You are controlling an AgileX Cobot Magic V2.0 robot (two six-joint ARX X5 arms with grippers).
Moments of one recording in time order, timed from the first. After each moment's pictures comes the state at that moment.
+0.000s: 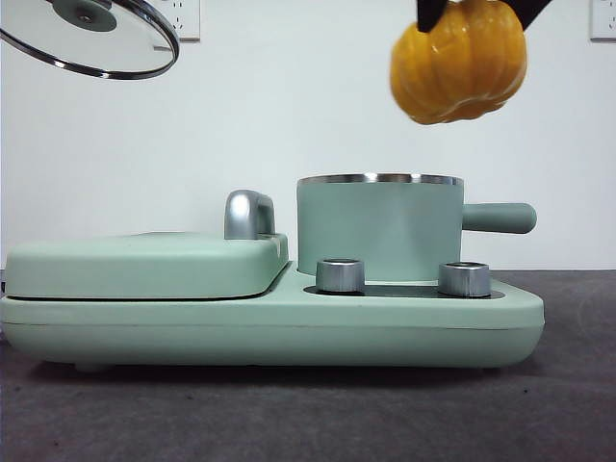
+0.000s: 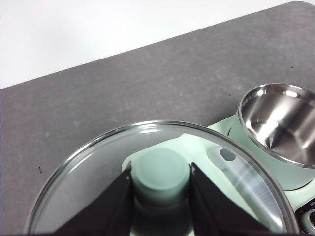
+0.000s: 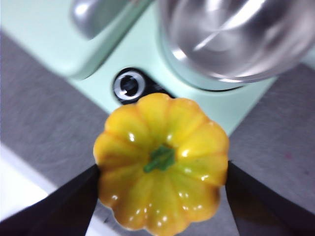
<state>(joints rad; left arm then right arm) -0.22 1.11 1.24 -0.59 0.22 0.15 0.70 1.40 1.55 -1.28 0.00 0.12</state>
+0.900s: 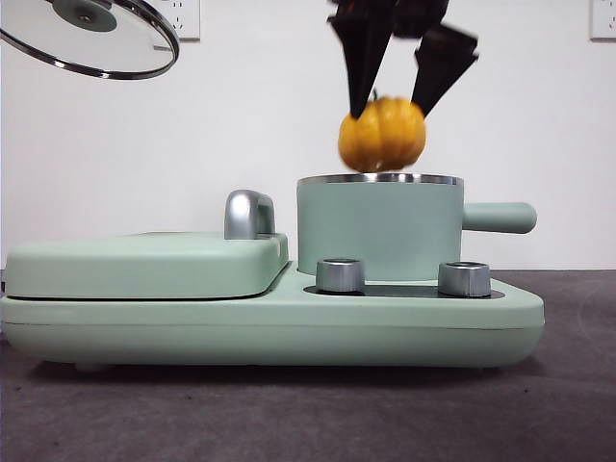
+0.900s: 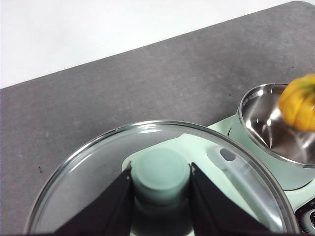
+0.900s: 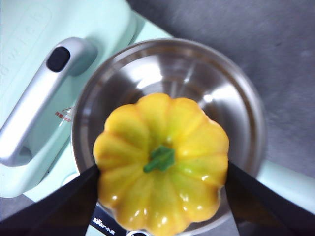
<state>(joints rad) -0.22 1.11 1.24 -0.59 0.22 0.15 0.51 1.94 2.09 -1.34 -0.08 0.00</state>
